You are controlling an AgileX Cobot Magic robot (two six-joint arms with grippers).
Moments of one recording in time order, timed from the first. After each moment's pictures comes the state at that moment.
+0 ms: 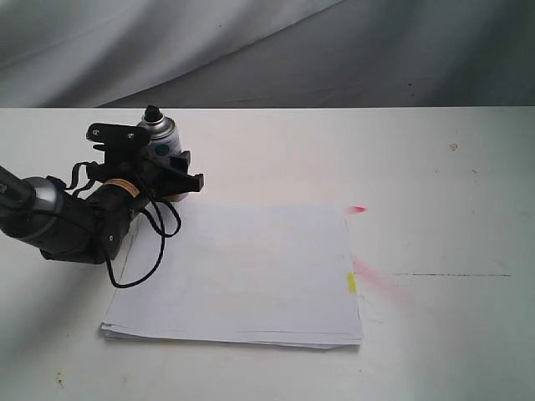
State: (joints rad) left arm -0.35 2.22 -0.96 -0.19 -0.86 0.05; right arm 0.26 0.00 0.00 0.10 0.15 -0.21
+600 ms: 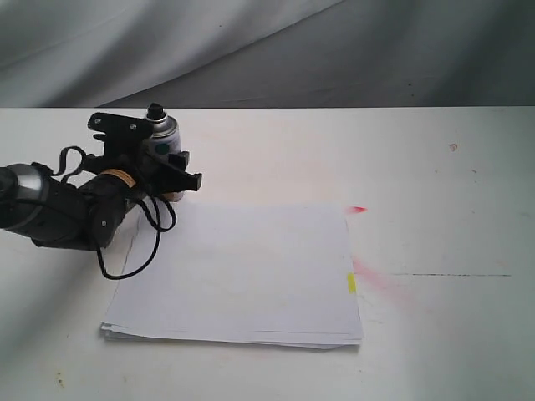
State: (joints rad) left arm -0.35 2.14 -0.96 -0.19 -0.70 0.14; right arm 0.26 0.00 0.00 0.10 0.15 -0.21
